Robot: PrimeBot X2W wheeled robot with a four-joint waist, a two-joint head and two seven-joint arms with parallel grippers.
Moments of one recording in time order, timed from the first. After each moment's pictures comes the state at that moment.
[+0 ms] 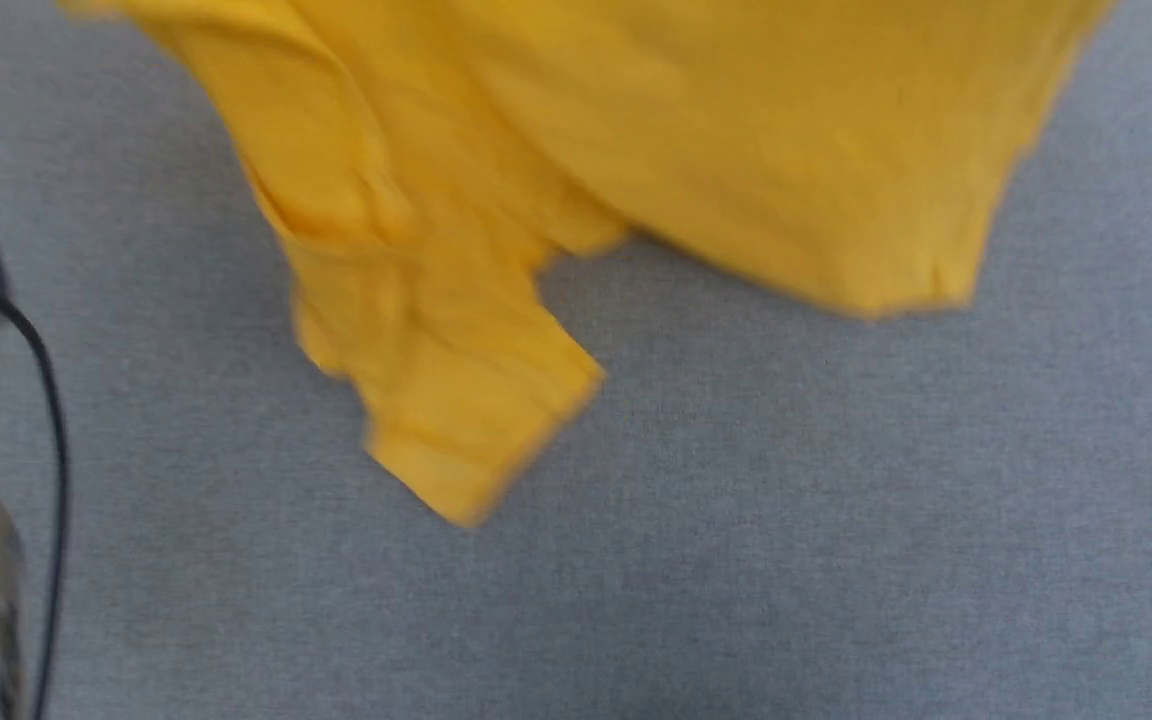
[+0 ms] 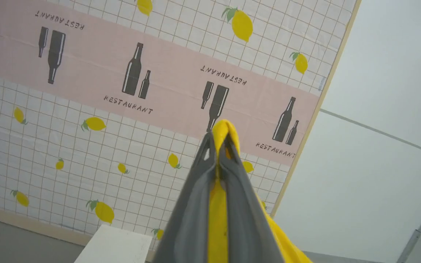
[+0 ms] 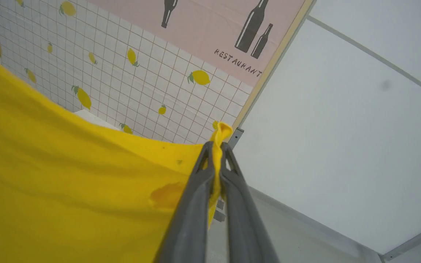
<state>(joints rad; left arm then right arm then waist) -1.14 0.40 -0.07 0.07 -0.73 0.14 0.16 -1.04 -0.45 0.16 0.01 0.21 0.13 0.50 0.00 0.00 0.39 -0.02</state>
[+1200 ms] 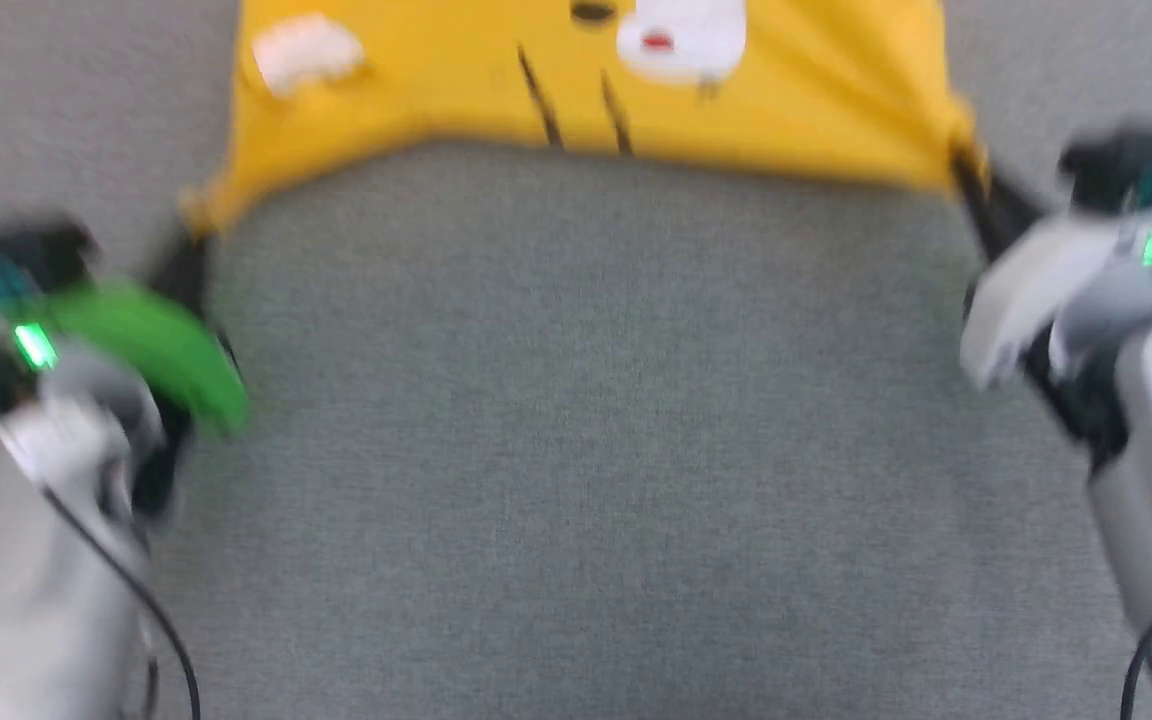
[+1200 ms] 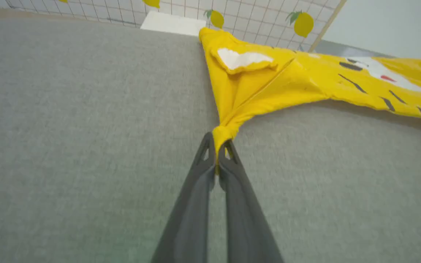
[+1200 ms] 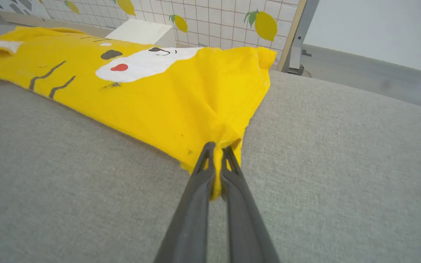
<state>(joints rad) -0.58 0.44 -0.26 0.43 -0.68 -0.07 0.01 -0.64 -0.30 0.17 0.41 0.28 0.13 0.16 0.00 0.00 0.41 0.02</state>
